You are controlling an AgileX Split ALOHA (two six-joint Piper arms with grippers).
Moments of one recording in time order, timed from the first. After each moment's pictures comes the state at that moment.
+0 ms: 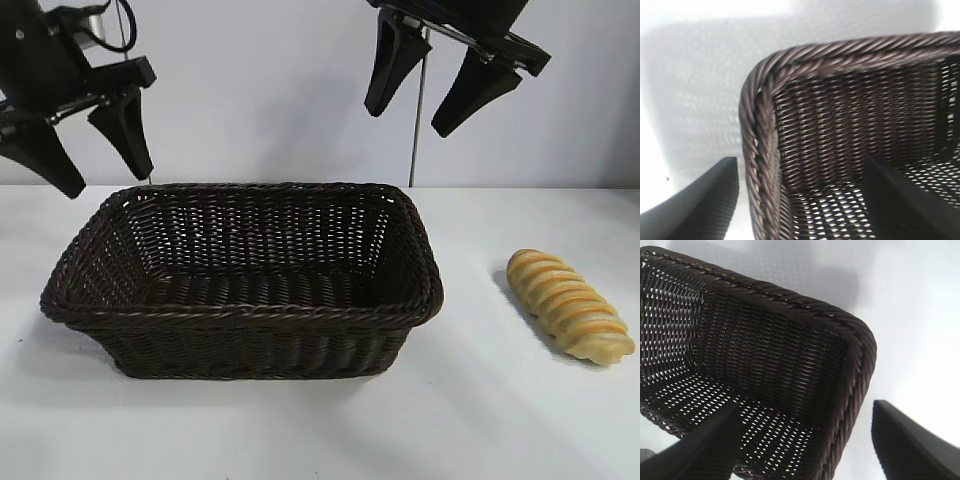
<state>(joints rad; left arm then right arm) -0.18 1.83 -1.57 -0.48 1.07 0.09 0.27 1.93 -1.77 0.35 1.18 -0.12</state>
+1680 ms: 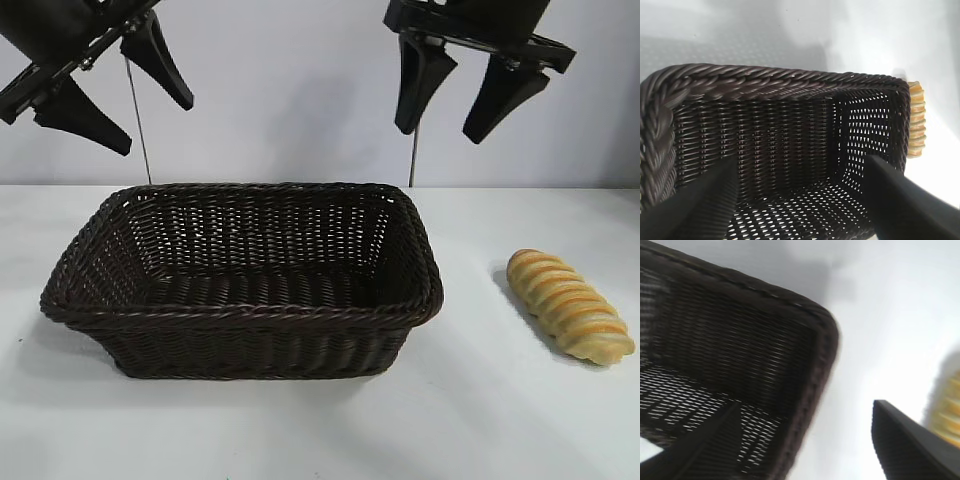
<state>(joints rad) -0.18 1.83 -1.45 -0.66 0.93 0.10 0.27 1.93 -1.77 -0.05 1.23 0.01</state>
